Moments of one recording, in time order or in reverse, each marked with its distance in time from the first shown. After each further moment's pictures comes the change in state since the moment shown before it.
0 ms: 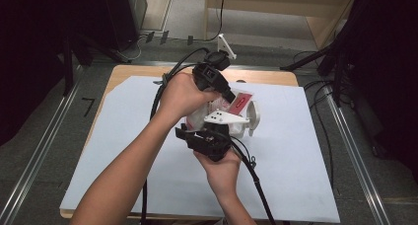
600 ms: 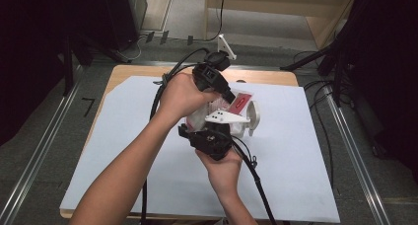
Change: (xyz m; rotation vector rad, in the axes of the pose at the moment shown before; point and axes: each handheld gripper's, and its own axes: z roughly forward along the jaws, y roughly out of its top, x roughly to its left) left arm -0.001 -0.001 0.000 0.007 0.001 0.001; right arm -0.002 0.000 -0.001 0.007 -0.012 0.002
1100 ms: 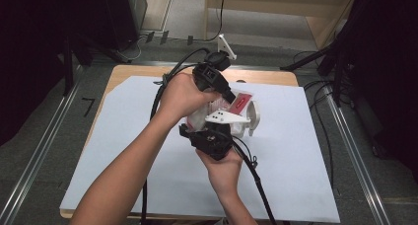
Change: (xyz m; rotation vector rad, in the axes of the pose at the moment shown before) left arm -0.001 0.001 0.000 0.000 0.000 0.001; right arm -0.001 0.000 -0.001 0.000 -0.010 -0.008
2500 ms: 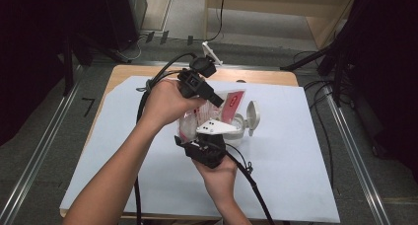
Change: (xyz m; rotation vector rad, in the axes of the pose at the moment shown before) left arm 0.010 -0.036 -0.016 -0.044 0.030 0.090; right arm 0.006 -0.023 0.013 0.049 -0.033 -0.090
